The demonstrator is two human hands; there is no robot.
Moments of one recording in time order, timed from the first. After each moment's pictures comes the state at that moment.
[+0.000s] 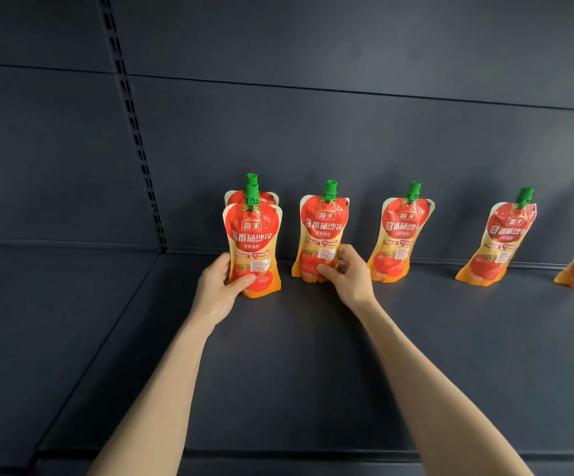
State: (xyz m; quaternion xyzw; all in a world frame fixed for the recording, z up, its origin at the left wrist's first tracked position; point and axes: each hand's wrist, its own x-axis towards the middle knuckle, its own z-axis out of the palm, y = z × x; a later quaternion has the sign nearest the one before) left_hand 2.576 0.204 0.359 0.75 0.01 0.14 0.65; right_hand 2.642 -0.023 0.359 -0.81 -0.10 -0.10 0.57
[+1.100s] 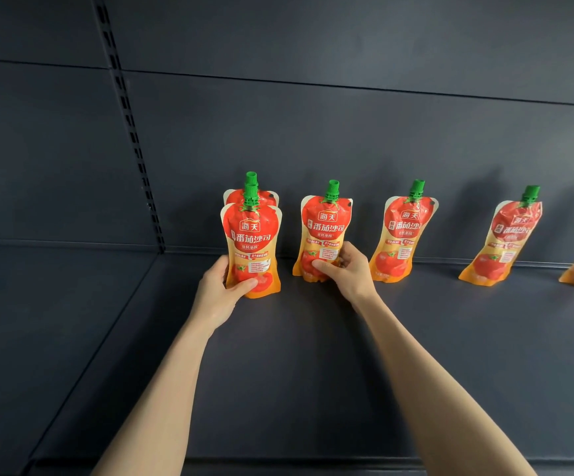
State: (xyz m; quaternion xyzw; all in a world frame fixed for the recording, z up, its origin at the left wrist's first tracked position) left_hand 2.580 0.205 0.355 0.78 0.03 0.13 0.61; right_hand 2.650 -0.019 0.363 -0.77 -0.09 -0.05 0.63
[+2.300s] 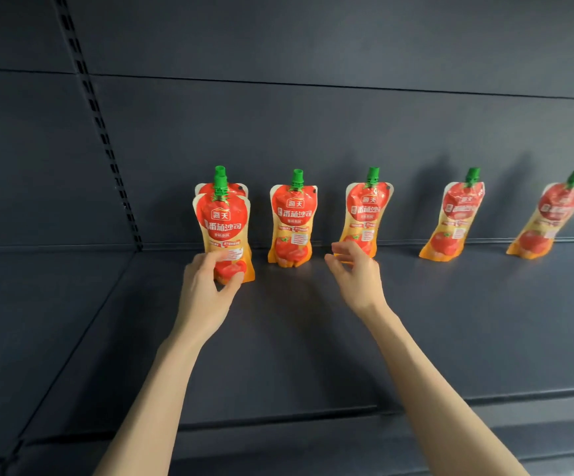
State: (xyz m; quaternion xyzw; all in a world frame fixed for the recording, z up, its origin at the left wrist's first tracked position) left_hand 2.526 0.171 0.381 0.86 0.02 0.24 0.44; right_hand 2.579 -0.063 0.381 -0.85 -0.06 -0.18 0.50
